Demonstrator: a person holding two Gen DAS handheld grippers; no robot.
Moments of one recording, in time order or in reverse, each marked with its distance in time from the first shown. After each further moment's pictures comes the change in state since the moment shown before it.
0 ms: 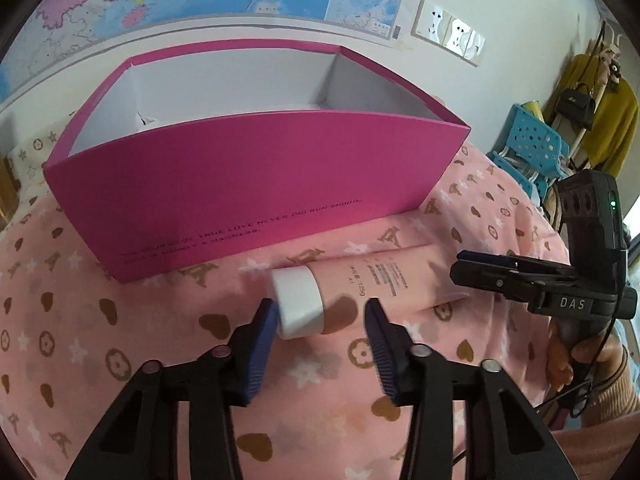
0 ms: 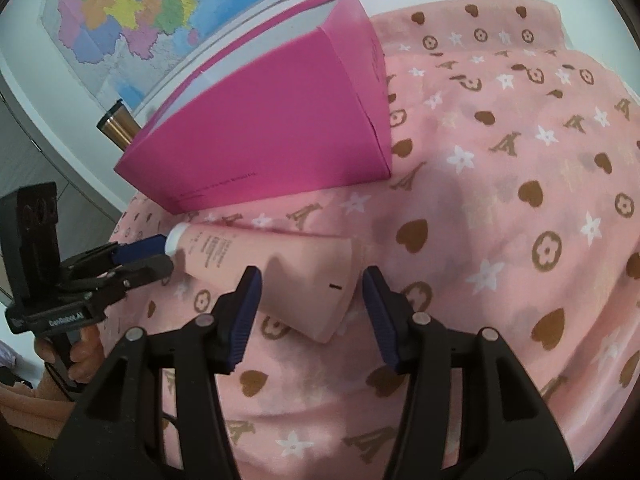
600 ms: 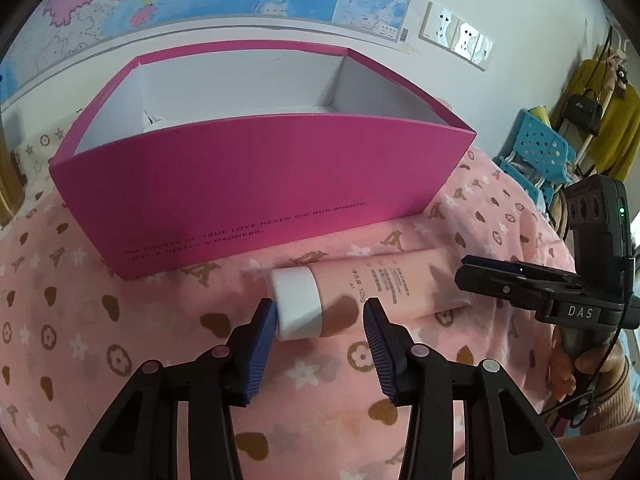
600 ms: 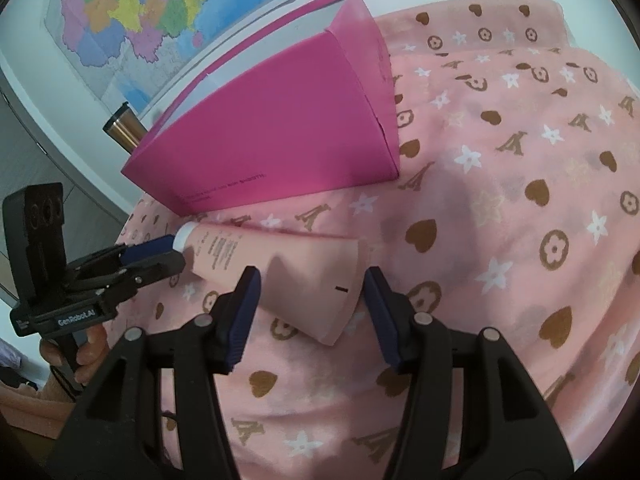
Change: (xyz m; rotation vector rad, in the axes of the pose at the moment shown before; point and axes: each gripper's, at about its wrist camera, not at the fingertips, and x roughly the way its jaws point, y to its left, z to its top) left arm -0.001 -0.002 0.000 -0.029 -0.004 0.019; right arm -0.006 0.005 0.000 -0.003 -0.013 0.014
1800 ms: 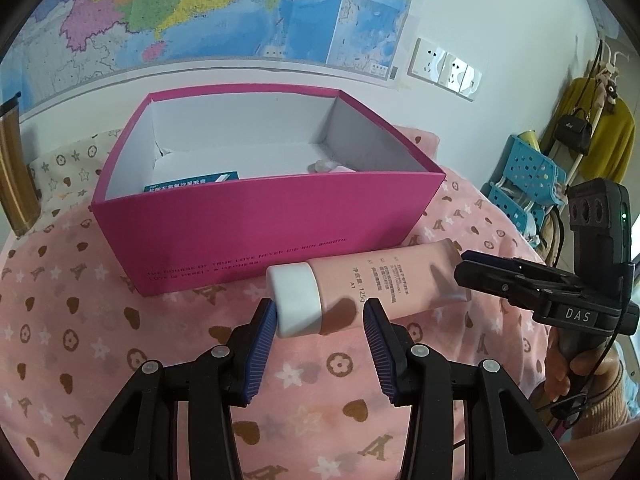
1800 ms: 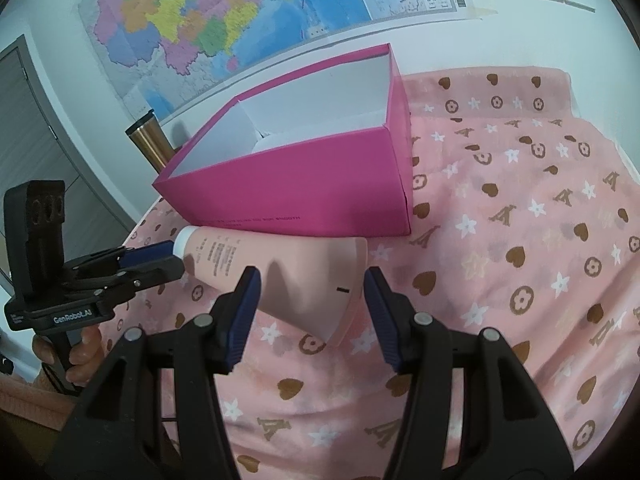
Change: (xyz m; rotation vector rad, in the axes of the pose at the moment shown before) left arm -0.039 -0.010 0.005 -0.010 -0.102 -0.008; right arm -0.032 0.026 0.012 -0.105 -0.094 -0.017
